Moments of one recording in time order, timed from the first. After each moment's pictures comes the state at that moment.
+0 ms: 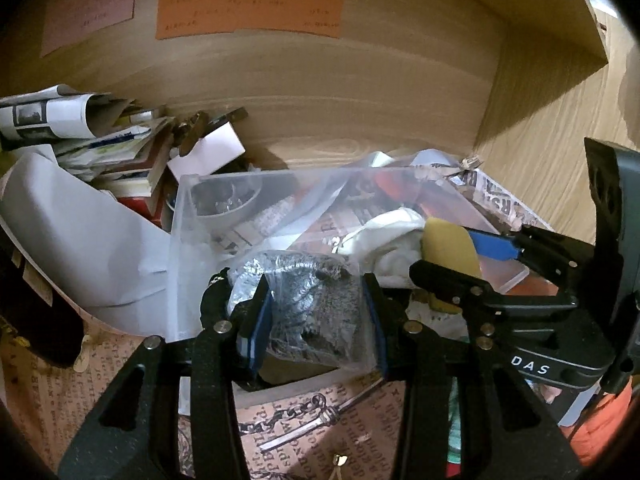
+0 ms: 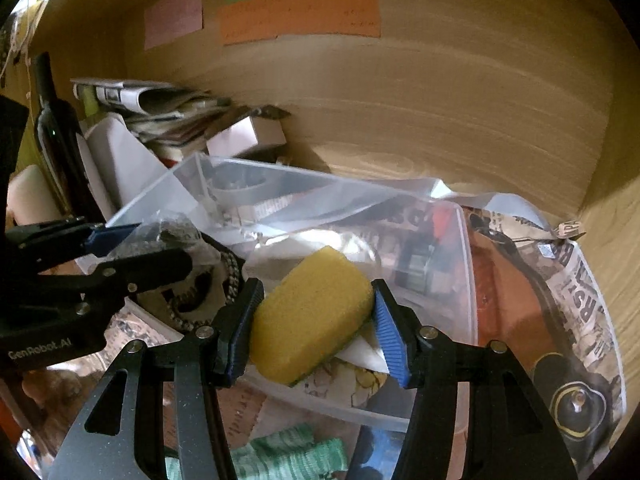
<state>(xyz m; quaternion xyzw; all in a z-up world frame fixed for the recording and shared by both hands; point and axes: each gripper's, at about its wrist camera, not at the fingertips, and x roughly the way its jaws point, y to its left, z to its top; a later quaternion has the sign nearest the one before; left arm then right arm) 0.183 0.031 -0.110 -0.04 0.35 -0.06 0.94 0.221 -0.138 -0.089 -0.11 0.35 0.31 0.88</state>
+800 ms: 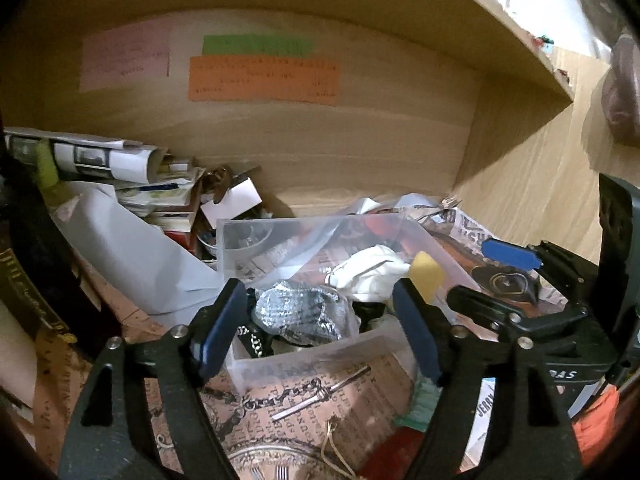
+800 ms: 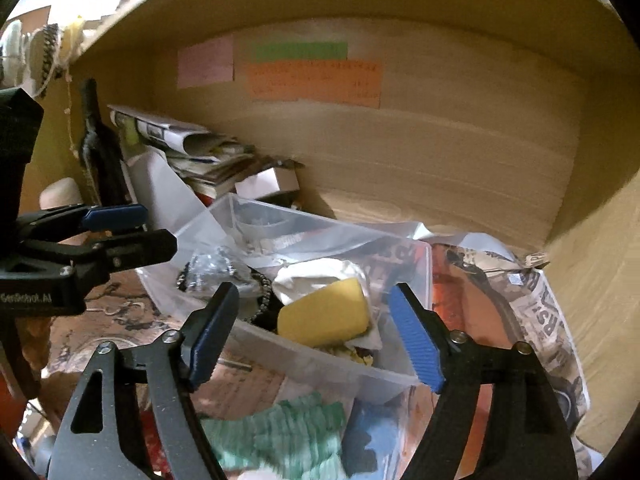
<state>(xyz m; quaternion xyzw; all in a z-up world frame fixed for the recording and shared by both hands) 0.119 0.041 -0.059 -0.05 0.27 -0.06 0.96 0.166 -0.165 -0.039 -0.10 0.28 0.32 0.90</state>
